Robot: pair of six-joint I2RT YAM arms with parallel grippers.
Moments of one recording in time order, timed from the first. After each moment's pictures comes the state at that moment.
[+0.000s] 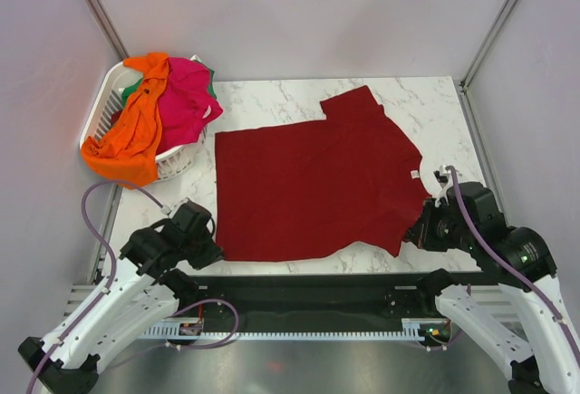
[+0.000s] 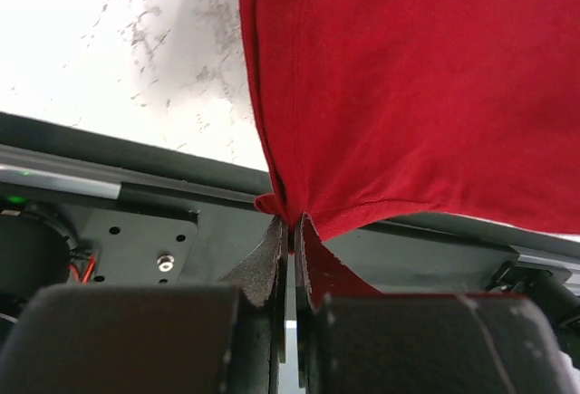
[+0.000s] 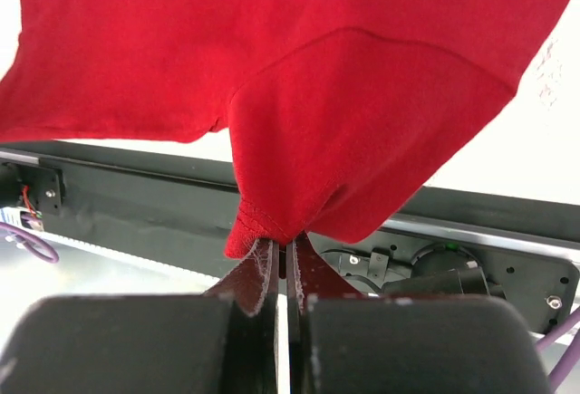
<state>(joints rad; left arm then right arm) -0.62 0.59 0.64 -1.14 -0.09 -1.14 0.43 0.63 1.09 -1.32 -0.06 0.54</state>
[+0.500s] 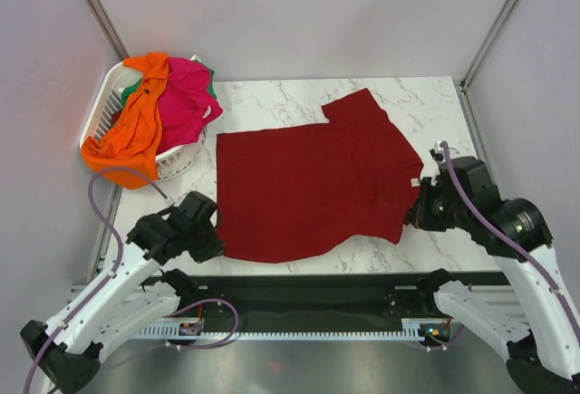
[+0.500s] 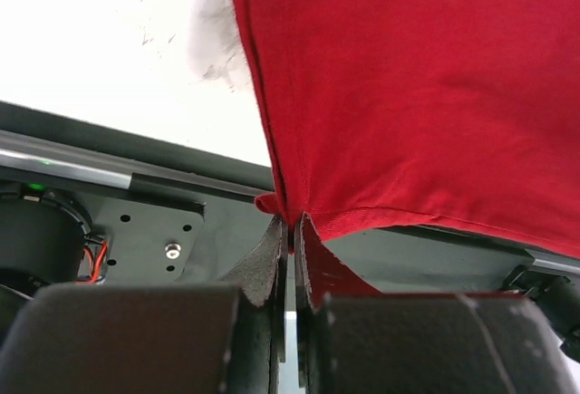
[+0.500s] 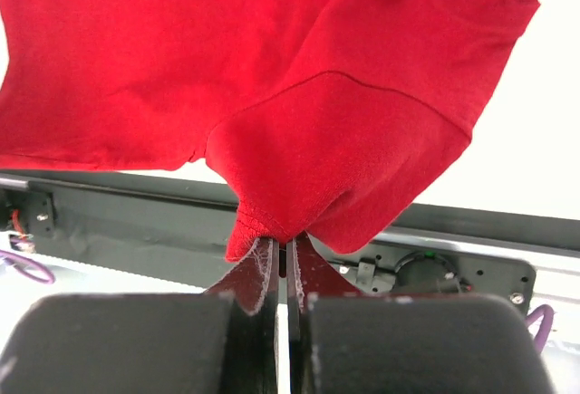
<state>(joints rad) -0.62 0.71 0.71 -1.17 -0.10 -1.12 0.43 0.79 1.25 -1.34 0.01 0.52</state>
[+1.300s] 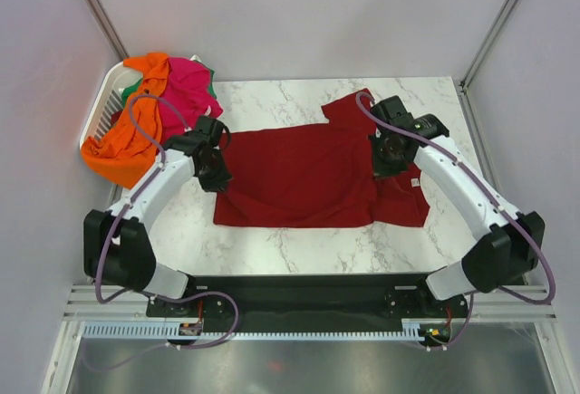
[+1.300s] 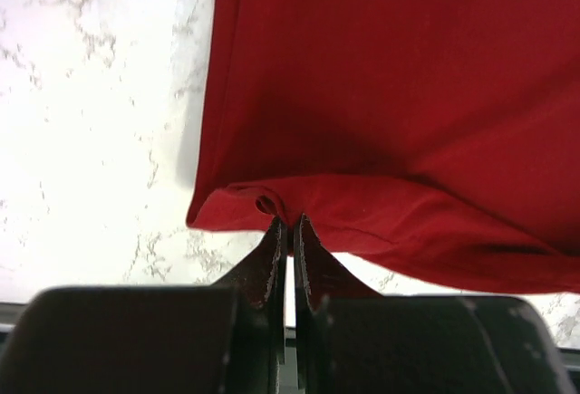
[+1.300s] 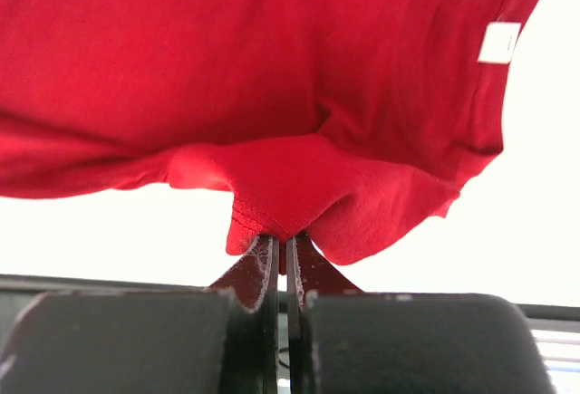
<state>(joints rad) -0.28 1.44 1.15 -0.92 -0.08 -0.62 0.41 1.45 1.41 -1.11 0.11 0.36</state>
